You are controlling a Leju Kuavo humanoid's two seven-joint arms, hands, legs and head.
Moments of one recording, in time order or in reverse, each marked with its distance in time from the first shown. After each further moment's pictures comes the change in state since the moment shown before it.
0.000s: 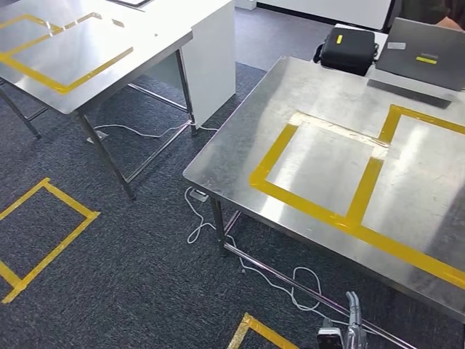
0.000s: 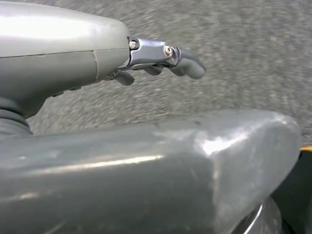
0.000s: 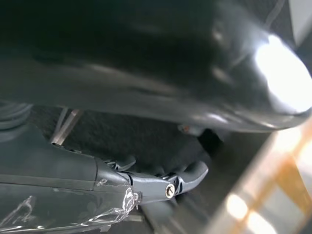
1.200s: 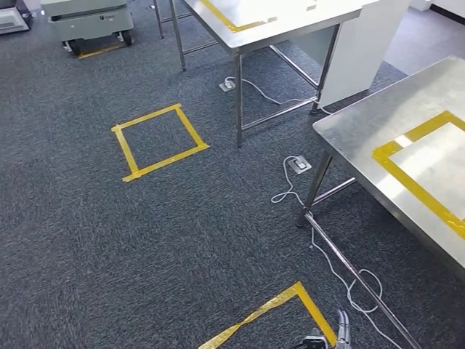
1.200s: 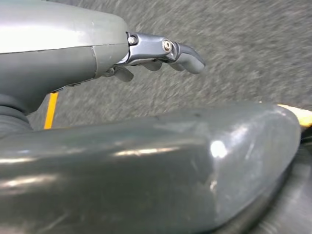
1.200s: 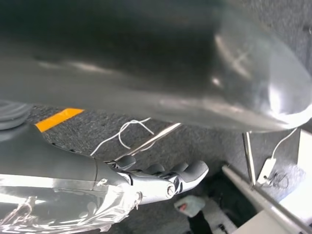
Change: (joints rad) left arm 0.030 -0.003 -0.087 -0.007 0.000 0.017 0.065; right arm -0.001 0.056 0.000 0.154 -0.057 -0.111 -0.003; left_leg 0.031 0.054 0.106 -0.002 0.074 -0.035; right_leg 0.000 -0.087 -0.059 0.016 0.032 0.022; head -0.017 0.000
